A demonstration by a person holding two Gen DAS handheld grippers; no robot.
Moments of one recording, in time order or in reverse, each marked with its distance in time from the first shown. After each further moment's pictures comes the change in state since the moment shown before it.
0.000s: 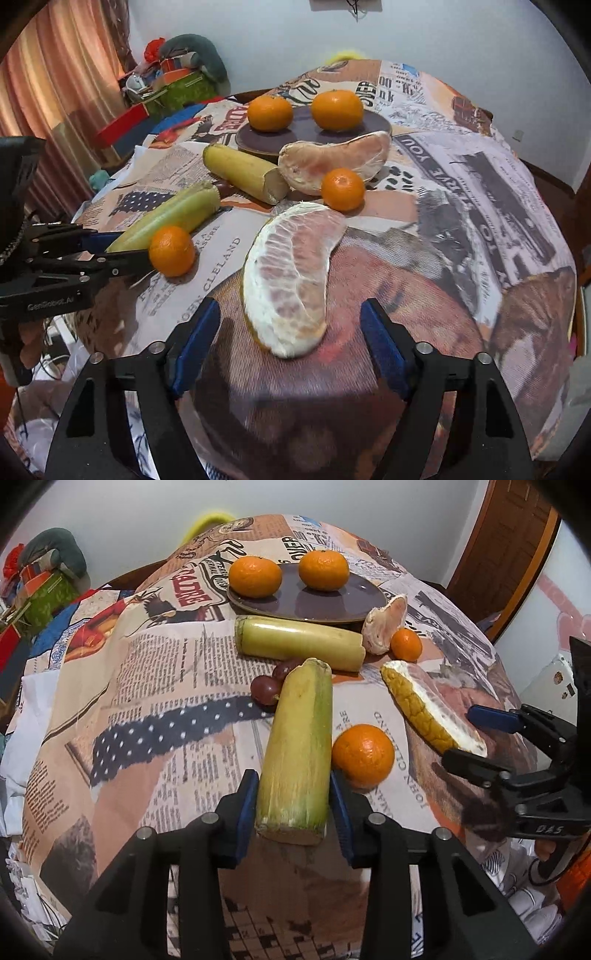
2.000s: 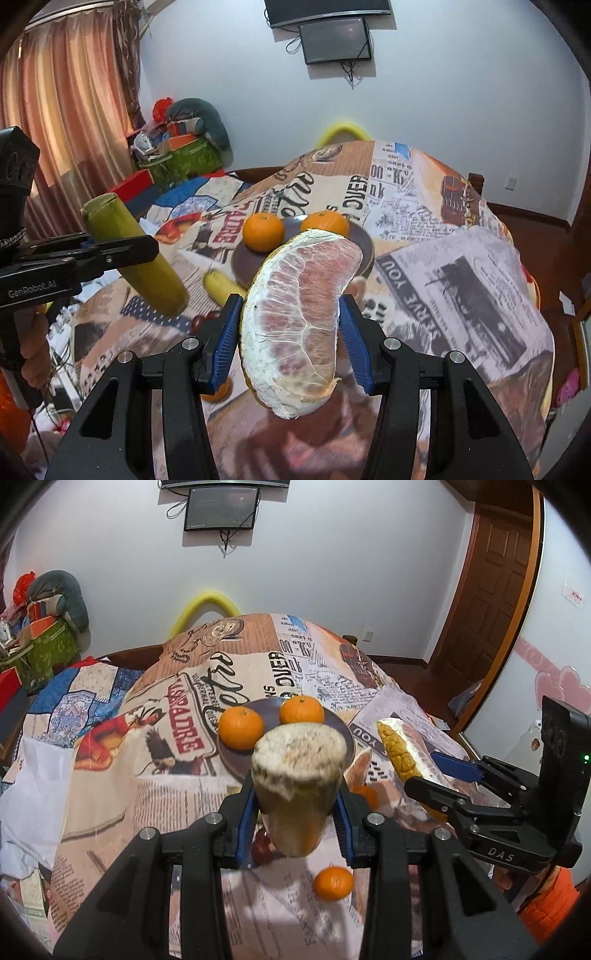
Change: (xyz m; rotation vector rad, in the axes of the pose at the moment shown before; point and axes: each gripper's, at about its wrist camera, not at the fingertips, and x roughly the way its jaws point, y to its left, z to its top) left arm -0.071 -0.008 0.089 -0.018 -0.316 -0.061; right arm -0.046 -0.018 0.071 -0.007 -0.271 0.012
